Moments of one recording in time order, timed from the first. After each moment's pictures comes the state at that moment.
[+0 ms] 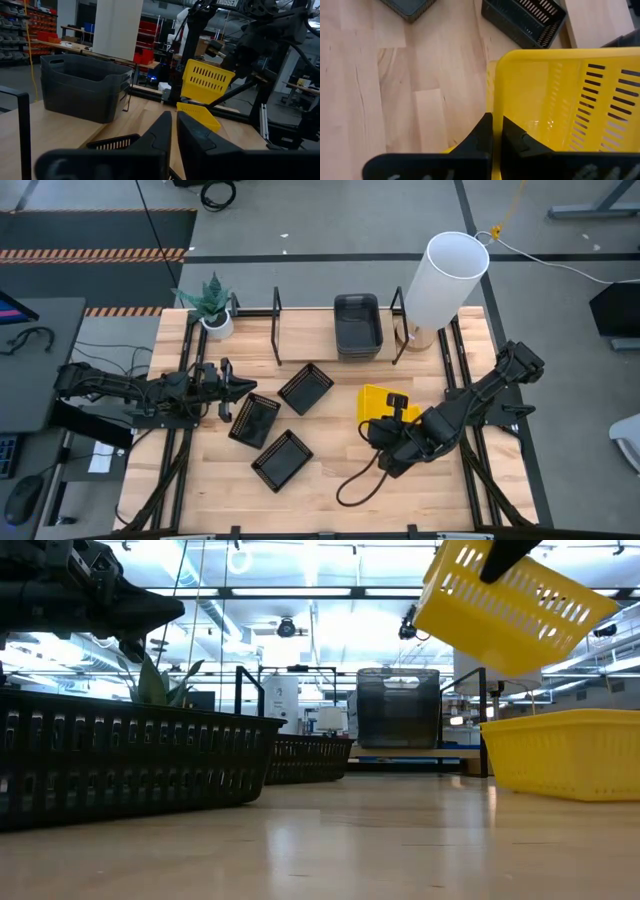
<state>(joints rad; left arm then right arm) -0.11 0.40 0.01 0.50 -0.29 -0.20 0.60 1.60 1.42 -1.14 0.56 0.66</state>
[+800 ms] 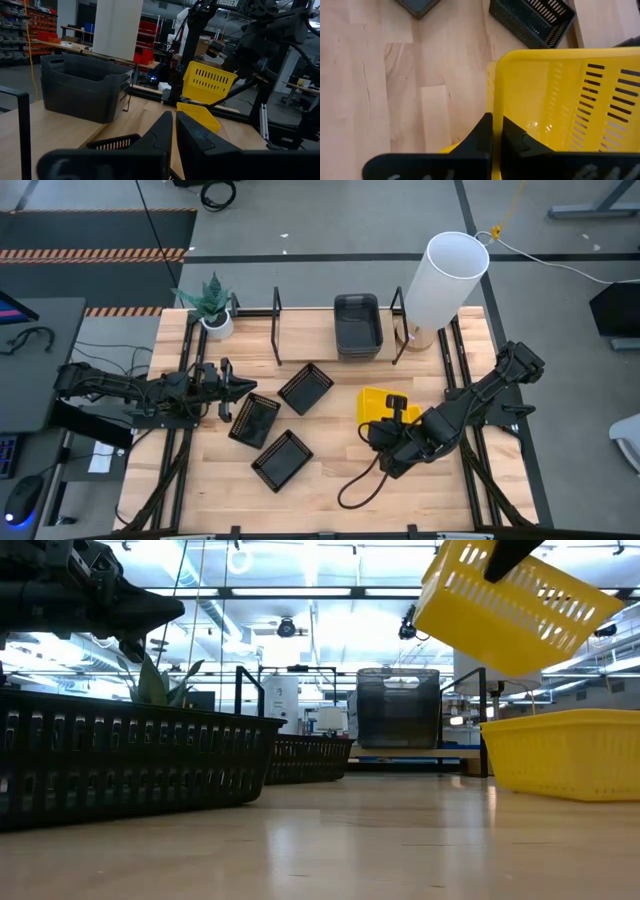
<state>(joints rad) -0.11 0.40 0.01 0.50 -0.29 -0.20 0.60 1.60 1.42 -1.14 0.53 0.63</state>
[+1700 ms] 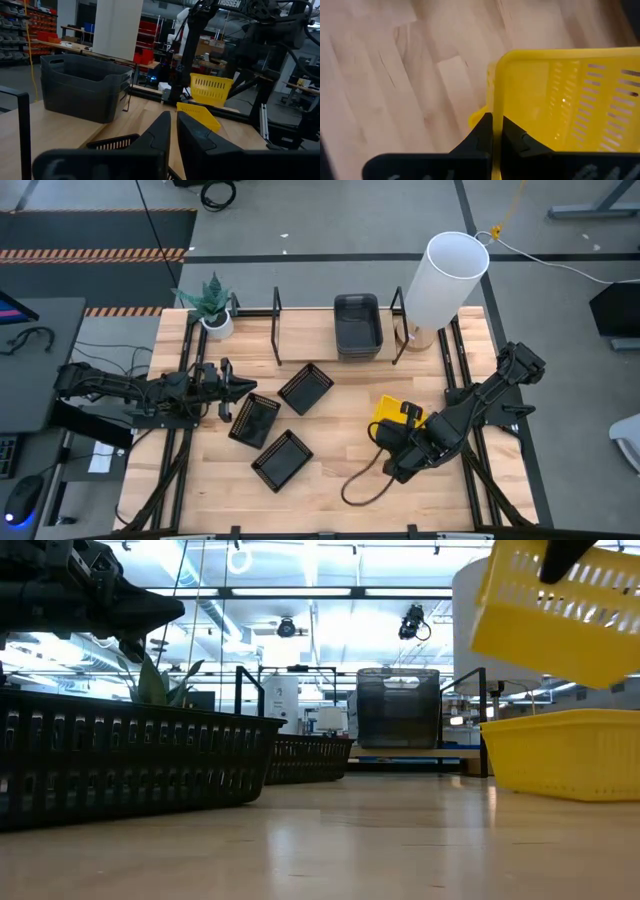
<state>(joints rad) -0.11 0.40 0.01 0.50 -0.29 -0.20 0.64 1.60 1.42 -1.23 0.39 0.98</state>
